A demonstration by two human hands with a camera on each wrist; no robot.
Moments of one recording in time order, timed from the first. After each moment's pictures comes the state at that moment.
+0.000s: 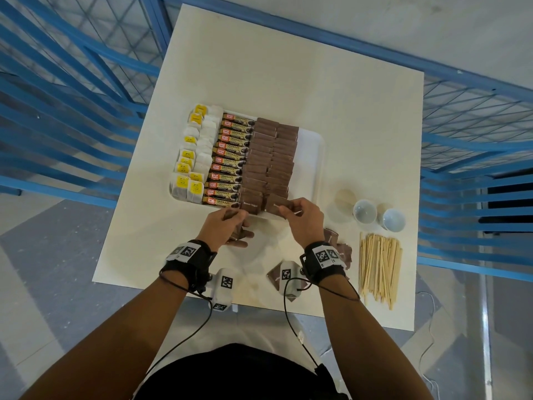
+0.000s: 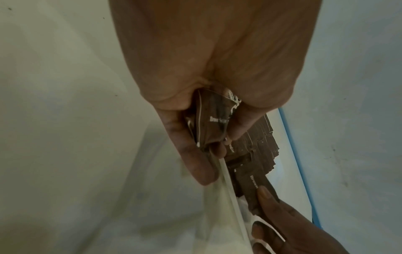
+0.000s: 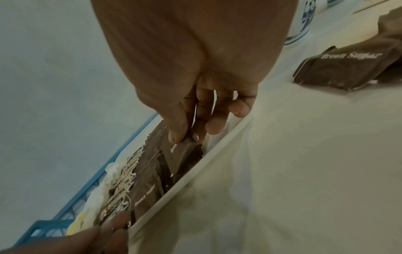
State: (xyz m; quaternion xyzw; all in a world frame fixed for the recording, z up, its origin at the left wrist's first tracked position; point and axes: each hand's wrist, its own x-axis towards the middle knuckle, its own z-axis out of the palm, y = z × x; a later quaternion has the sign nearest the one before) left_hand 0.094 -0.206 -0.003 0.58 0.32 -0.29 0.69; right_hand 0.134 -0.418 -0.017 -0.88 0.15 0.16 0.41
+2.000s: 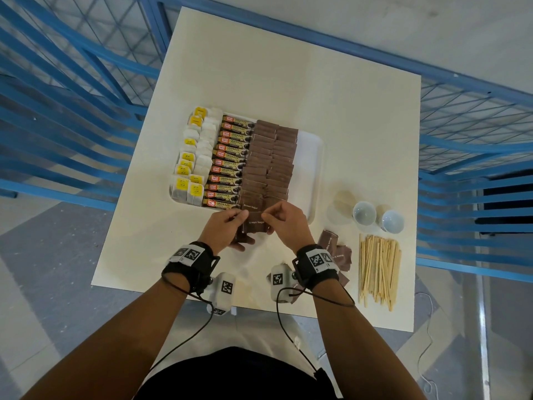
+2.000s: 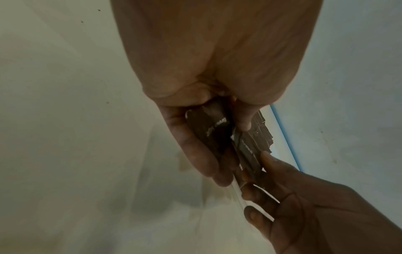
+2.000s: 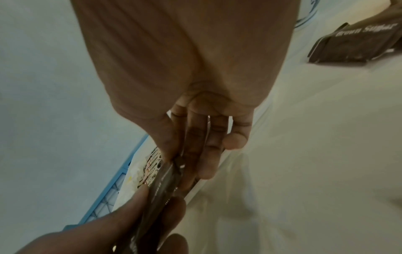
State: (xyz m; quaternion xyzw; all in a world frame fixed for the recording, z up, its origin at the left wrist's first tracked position) left_hand 0.095 -0.206 -0.005 0.64 0.26 -0.29 0.66; right_hand 0.126 -0.390 -0.006 -0.83 0.07 0.23 0.50
